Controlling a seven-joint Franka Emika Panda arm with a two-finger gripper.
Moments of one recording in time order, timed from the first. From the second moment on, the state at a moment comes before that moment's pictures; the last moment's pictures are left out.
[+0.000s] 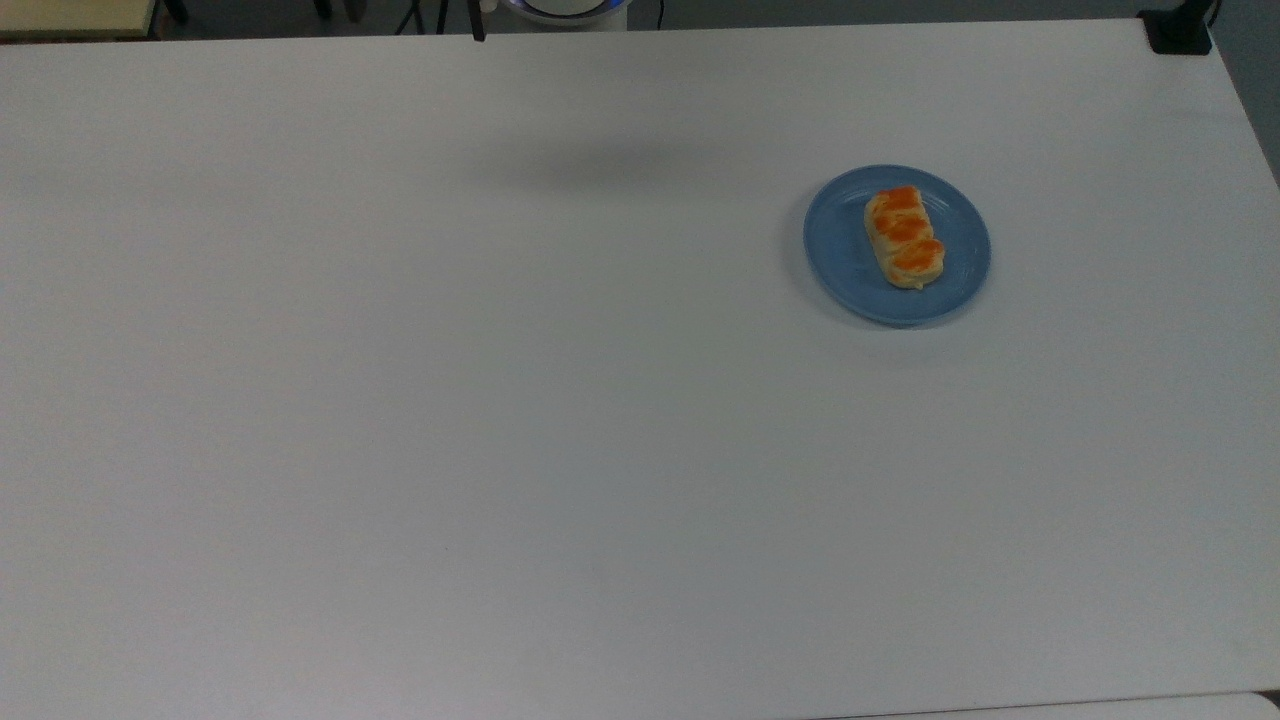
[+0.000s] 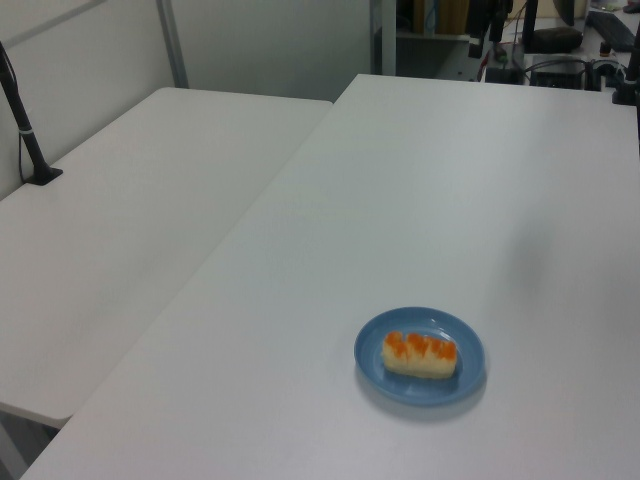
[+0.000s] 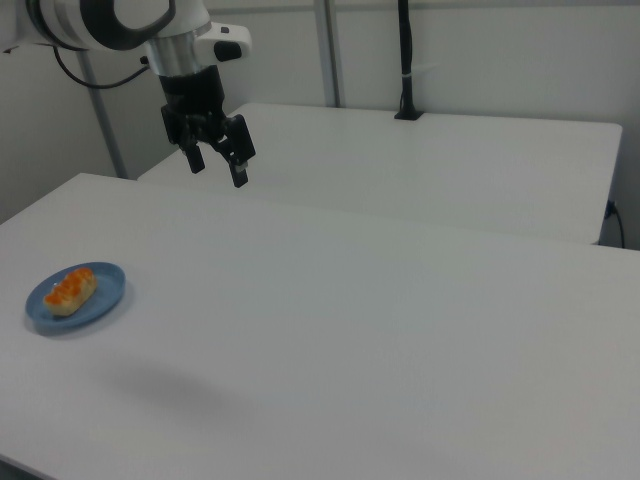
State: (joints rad) arm -0.04 -0.02 -0.05 -1.59 -0.01 1.64 0.07
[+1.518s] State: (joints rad) arm 0.38 0.19 -0.01 -1.65 0.15 1.77 0.11
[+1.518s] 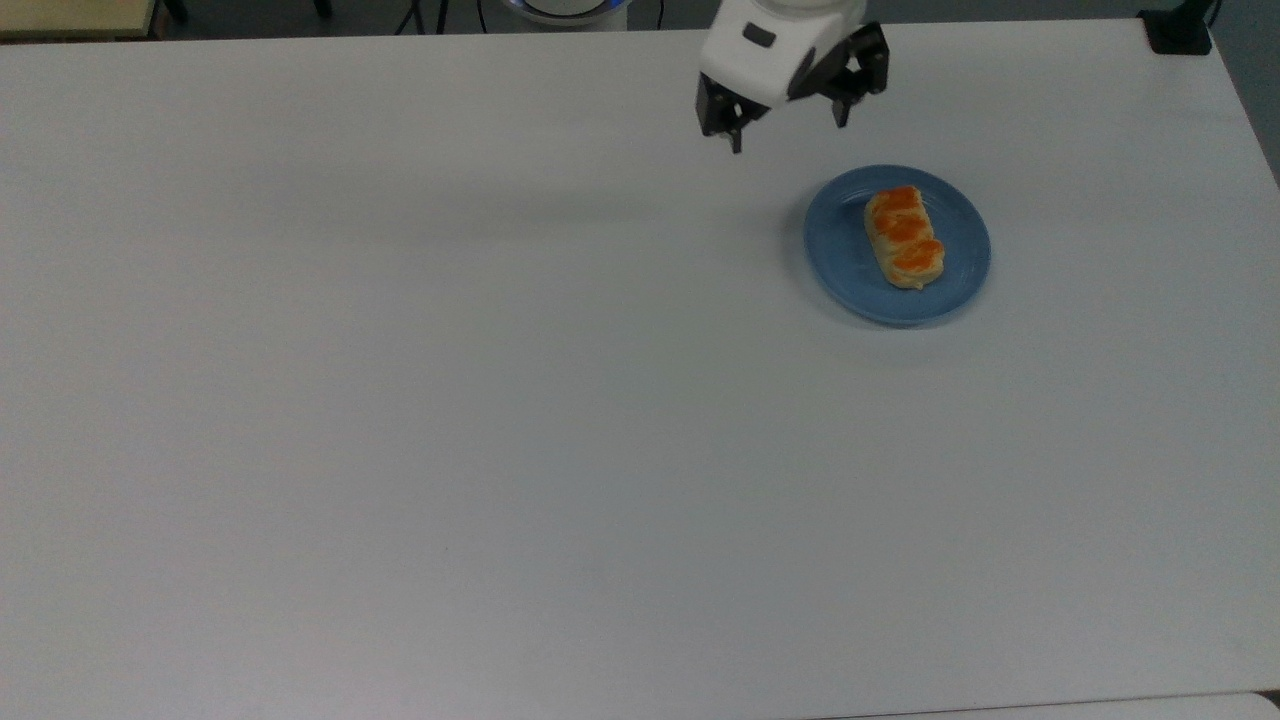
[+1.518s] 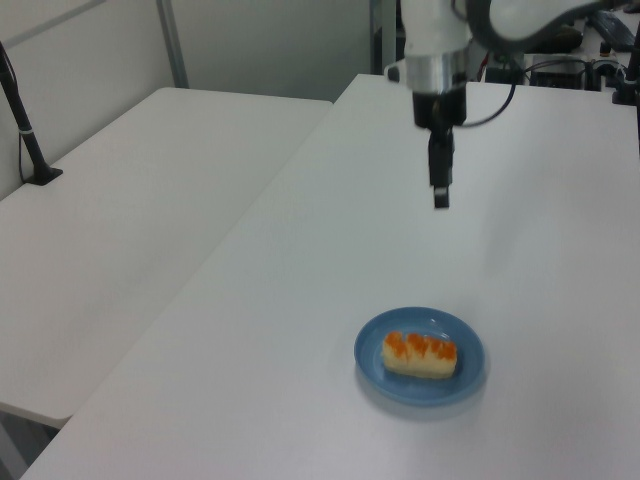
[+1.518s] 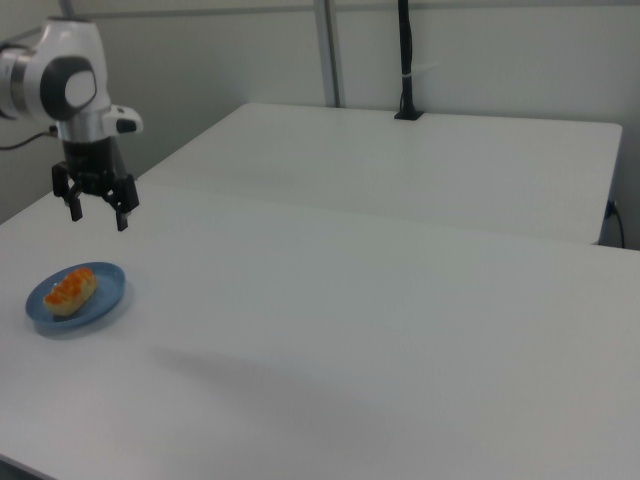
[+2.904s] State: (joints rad) arm 0.47 0.42 0.18 -1.81 -0.02 2.25 0.50
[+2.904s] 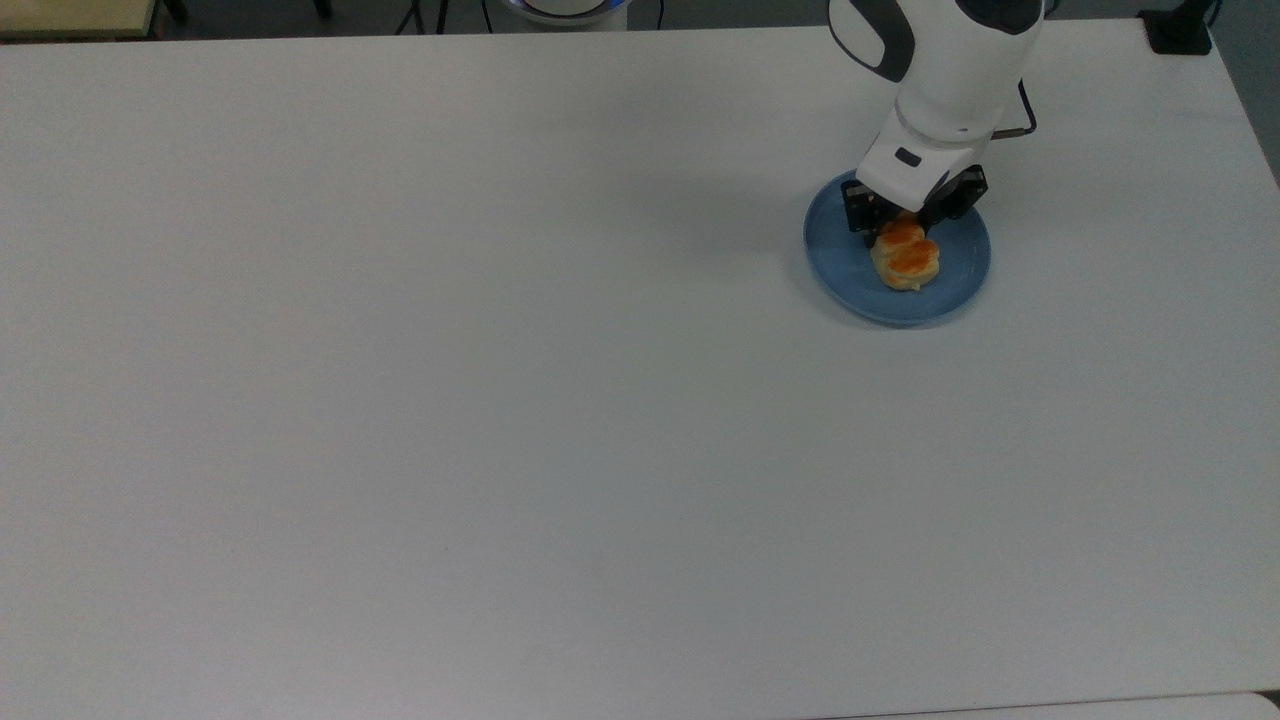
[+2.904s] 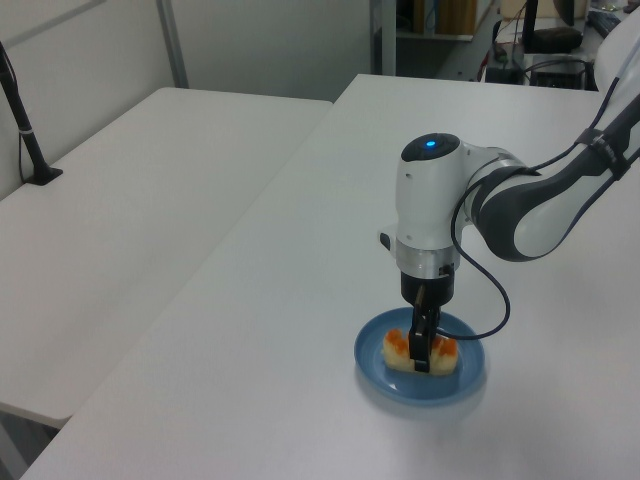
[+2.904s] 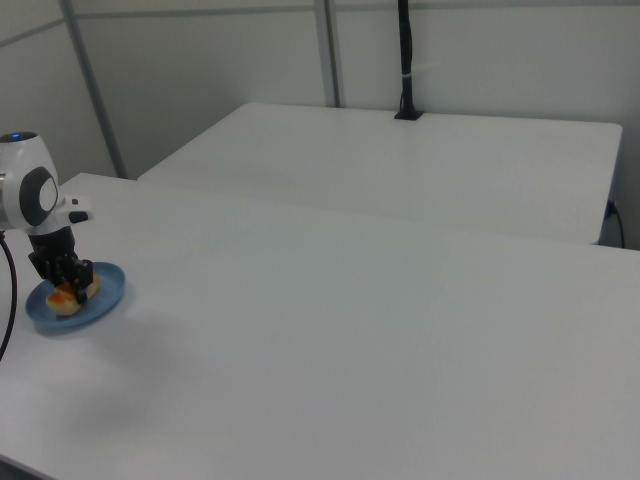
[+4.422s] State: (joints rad) arm -0.32 0.34 -0.07 -1.80 -0.06 2.14 -0.39
